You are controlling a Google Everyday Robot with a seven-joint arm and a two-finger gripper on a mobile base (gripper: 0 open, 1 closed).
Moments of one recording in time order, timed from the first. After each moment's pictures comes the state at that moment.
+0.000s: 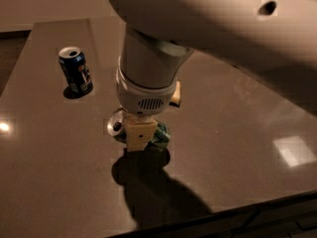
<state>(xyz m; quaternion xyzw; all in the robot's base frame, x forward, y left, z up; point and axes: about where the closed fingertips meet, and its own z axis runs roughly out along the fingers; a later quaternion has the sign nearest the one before) 0.407 0.039 0.913 -0.76 0.63 0.03 0.15</state>
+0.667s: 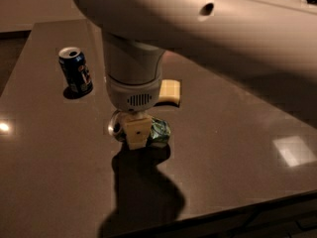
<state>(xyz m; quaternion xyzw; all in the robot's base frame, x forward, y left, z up) 0.418 0.040 0.902 -0.79 0.61 -0.01 0.09</state>
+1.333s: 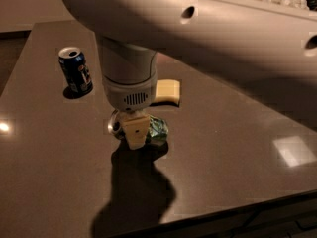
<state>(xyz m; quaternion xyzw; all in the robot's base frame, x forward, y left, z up) 0.424 0.044 0.895 -0.80 0.60 -0.02 0.07</state>
